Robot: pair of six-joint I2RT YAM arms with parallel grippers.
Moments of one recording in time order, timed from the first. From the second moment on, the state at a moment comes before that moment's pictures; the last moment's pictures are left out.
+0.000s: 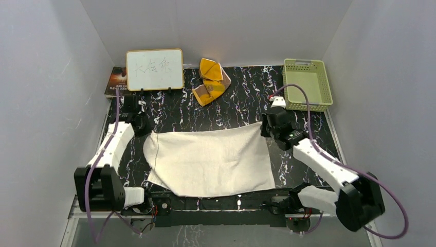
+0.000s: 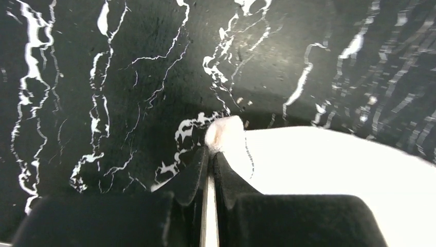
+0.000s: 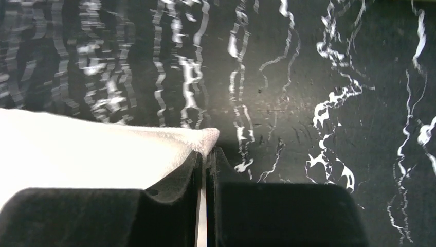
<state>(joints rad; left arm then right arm) 0.01 1.24 0.96 -0.75 -0.10 -0.37 0.47 1.04 0.75 -0.32 0.24 0.35</state>
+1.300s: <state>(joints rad) 0.14 1.38 0.83 -0.39 0.36 -0.39 0.31 1.79 0.98 -0.03 -0.24 0.39</state>
